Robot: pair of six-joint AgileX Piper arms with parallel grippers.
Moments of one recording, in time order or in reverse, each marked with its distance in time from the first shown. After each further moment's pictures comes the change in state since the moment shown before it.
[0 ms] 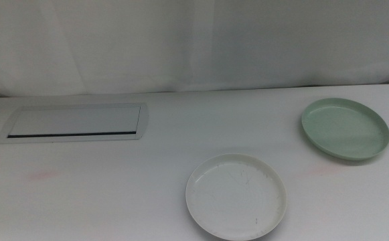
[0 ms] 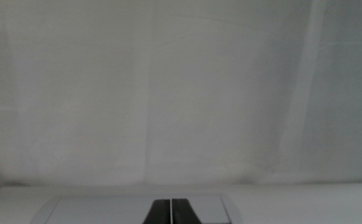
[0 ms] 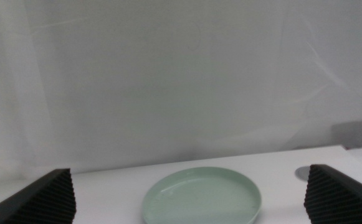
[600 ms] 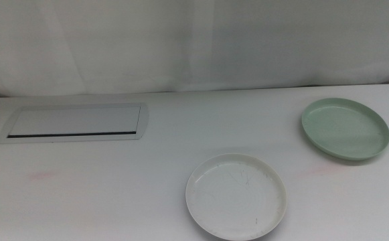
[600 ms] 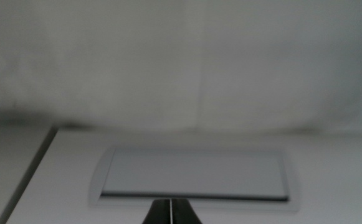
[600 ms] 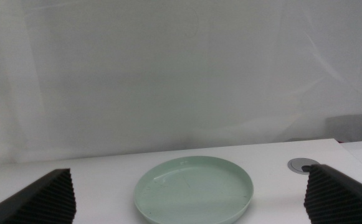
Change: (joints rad) left arm 0.000 0.837 -0.759 0.017 0.432 0.060; right arm 0.000 0.000 0.000 -0.022 0.037 -0.004
